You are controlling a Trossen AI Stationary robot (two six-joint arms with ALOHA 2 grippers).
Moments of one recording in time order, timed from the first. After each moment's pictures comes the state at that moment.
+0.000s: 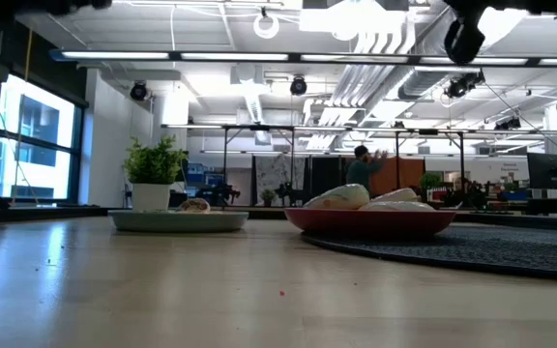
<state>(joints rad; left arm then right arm) -0.09 0.62 0.38 0.40 0.07 0.78 0.13 0.63 0.38 0.43 0.16 0.61</state>
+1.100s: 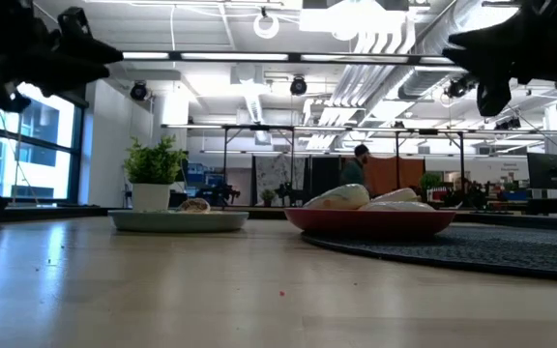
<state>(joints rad) 0.07 0.01 0.20 -0.22 0.02 0.91 0.08 0.19 0.01 0.44 0.27 0.33</state>
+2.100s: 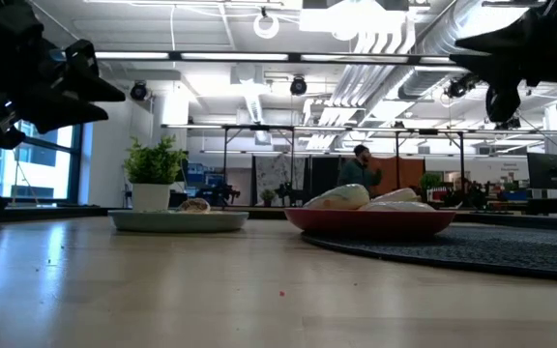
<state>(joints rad) 0.06 0.01 0.11 -0.28 -0.01 0.89 0.09 0.01 0.01 0.26 0.33 0.42</state>
